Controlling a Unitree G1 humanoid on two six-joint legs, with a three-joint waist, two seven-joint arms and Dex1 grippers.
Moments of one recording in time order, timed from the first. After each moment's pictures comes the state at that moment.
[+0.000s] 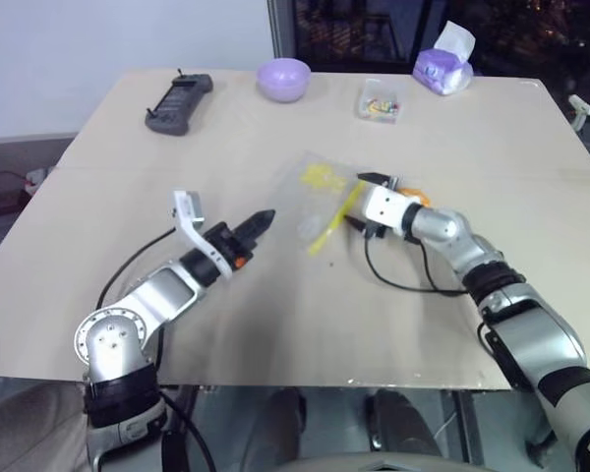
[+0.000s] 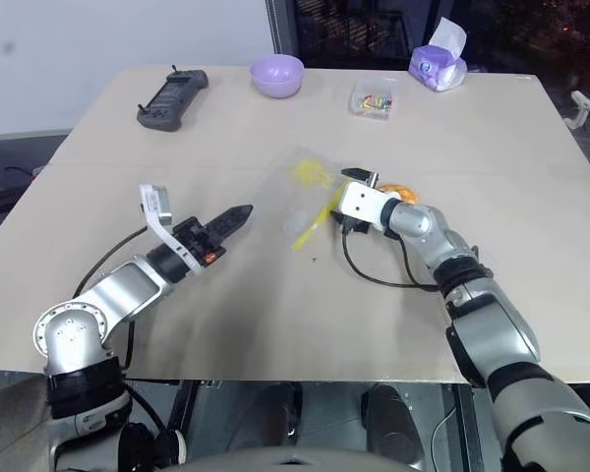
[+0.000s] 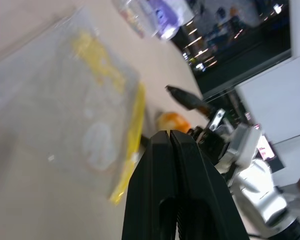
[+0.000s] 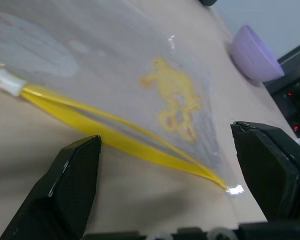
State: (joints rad) left arm -0.25 0.39 0.38 -0.27 -1.34 1.02 -0.05; right arm -0.93 -0.32 0.35 0.96 -0.33 -0.55 0.47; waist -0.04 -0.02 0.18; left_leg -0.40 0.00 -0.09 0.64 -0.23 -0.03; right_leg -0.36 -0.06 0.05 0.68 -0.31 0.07
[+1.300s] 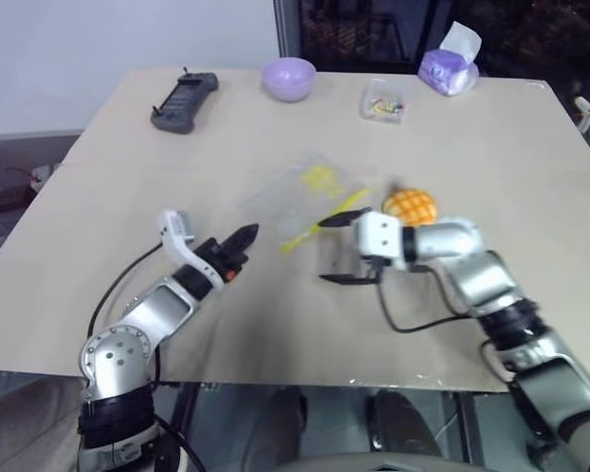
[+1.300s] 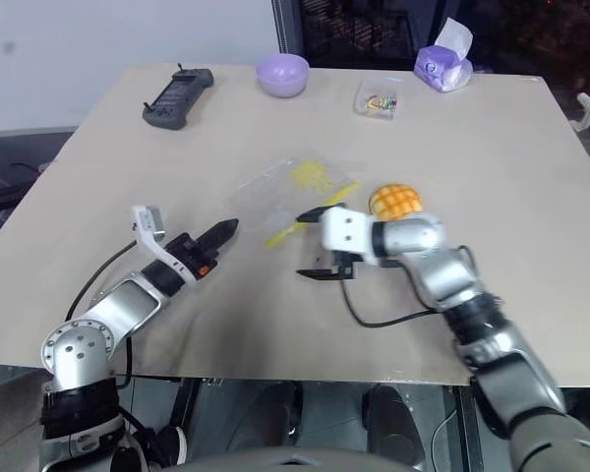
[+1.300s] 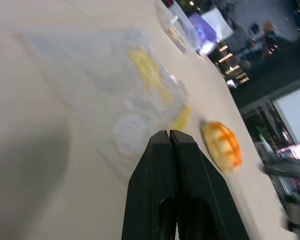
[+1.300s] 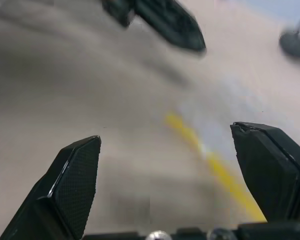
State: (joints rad) left arm -0.17 0.36 0.39 -0.26 -1.22 0.87 -0.07; right arm -0.61 -0.53 0.29 -0.09 0.12 0.14 1.14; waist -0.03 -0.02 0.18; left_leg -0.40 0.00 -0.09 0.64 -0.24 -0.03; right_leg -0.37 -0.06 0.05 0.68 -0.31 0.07
